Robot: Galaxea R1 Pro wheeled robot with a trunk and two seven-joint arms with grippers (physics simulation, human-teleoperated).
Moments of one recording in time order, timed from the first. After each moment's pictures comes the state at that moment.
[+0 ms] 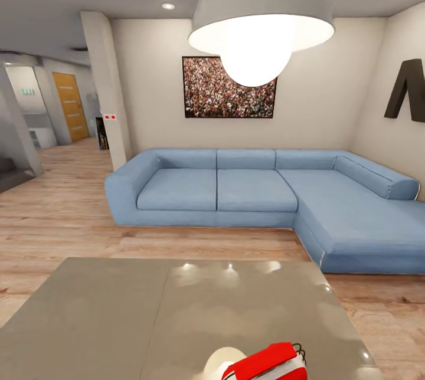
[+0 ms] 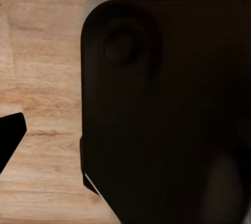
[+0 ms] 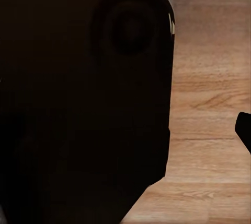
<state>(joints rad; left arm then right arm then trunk) 0.00 0.00 0.00 -0.05 0.04 0.00 0.01 0.00 0.00 0.00 0.00 0.00 -0.03 -0.01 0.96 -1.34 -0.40</state>
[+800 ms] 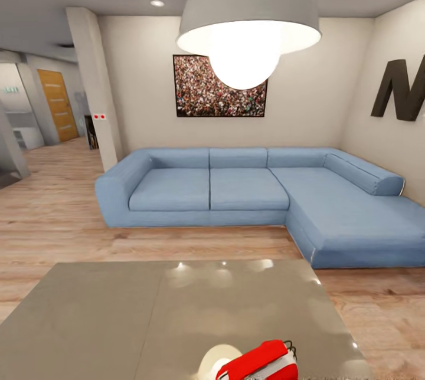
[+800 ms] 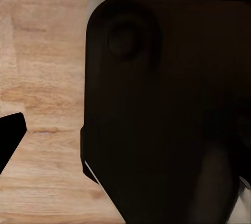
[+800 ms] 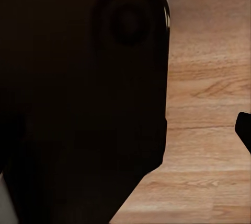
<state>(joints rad) 0.00 0.00 0.00 -0.05 0.08 -0.01 0.01 0.00 -0.01 0.00 0.00 0.00 -0.03 0.00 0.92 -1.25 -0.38</state>
